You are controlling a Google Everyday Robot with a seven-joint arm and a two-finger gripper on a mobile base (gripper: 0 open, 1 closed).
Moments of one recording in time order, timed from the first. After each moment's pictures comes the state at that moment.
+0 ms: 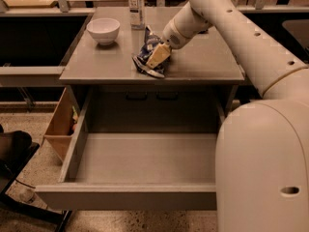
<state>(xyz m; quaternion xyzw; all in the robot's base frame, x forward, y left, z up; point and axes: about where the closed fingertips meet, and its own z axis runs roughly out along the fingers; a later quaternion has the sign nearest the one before) 0.774 -0.015 0.852 -0.55 0.77 0.13 0.32</state>
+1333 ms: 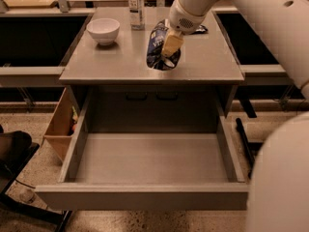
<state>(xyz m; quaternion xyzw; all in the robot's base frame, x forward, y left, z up) 0.700 -0.045 0.926 -0.63 0.73 0.01 0.26</state>
